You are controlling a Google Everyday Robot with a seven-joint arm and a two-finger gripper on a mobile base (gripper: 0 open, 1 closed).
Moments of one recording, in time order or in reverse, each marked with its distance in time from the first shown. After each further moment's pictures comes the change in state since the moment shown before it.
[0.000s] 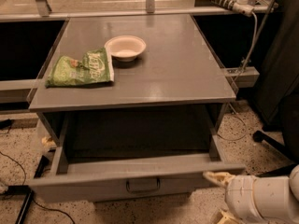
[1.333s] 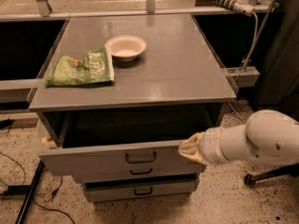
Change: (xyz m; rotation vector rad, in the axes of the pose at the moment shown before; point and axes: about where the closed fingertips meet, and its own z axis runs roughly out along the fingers) arm -0.057 -0.112 0.046 0.060 -0.018 -0.134
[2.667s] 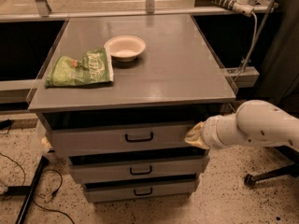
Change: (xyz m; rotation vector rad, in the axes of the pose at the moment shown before) arm 0.035 -0.064 0.025 0.081 0.116 0.041
